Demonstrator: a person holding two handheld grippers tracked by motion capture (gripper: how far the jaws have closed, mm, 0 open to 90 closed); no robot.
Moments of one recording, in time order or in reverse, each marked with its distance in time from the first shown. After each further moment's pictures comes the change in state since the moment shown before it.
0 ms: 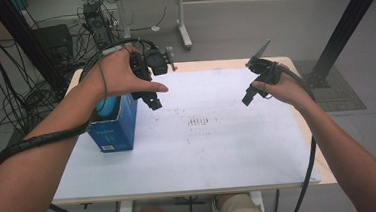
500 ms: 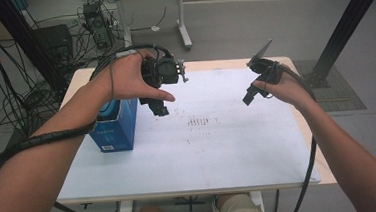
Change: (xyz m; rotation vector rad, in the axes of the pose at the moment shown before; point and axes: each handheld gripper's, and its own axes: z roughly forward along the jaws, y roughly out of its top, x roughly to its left) left arm -0.011 0.013 0.006 -0.003 0.000 0.139; right arm -0.002 -0.001 0.001 -0.002 -0.001 0.012
